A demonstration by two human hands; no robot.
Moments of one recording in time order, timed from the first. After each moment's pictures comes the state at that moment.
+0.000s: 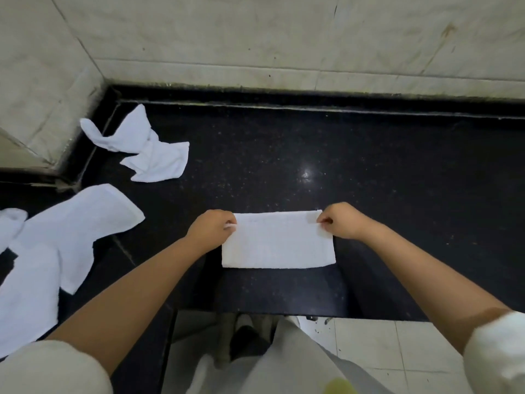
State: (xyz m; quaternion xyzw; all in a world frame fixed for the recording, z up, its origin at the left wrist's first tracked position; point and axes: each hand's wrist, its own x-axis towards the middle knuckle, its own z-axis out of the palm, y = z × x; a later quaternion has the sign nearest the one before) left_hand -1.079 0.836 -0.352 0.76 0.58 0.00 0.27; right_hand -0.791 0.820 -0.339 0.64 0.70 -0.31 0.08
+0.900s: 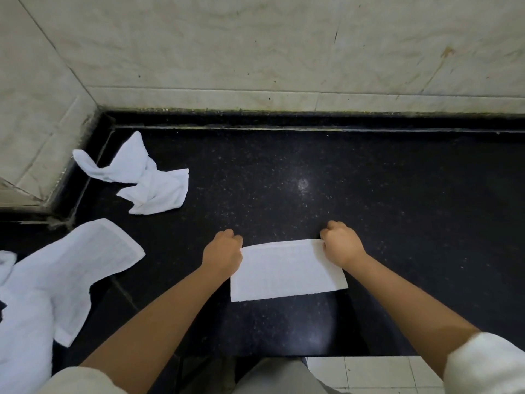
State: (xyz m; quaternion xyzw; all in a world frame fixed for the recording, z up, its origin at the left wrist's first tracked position) left_hand -1.068 0.866 -0.384 0.79 0.58 -0.08 0.17; right_hand -0.816 0.837 -0.373 0.70 0.70 -0.12 0.13
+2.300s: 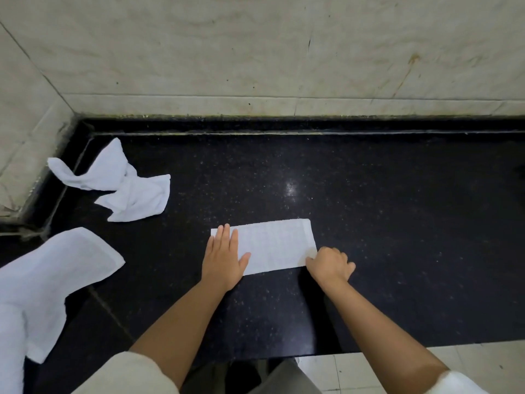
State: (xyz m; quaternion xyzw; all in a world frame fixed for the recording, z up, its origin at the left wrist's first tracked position) left_hand -1.037 0.849 -0.406 0.79 0.59 -0.10 0.14; right_hand -0.838 0.801 -0.374 0.88 0.41 -0.22 0.05
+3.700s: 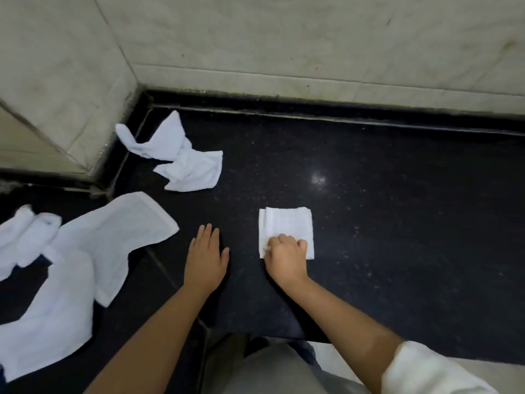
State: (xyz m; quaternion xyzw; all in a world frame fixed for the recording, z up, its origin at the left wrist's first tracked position) left_hand -1.153 0.815 -0.400 0.70 0.69 0.03 0.18; right_hand -0.989 0.807 -0.378 0.70 0.69 -0.16 -0.05
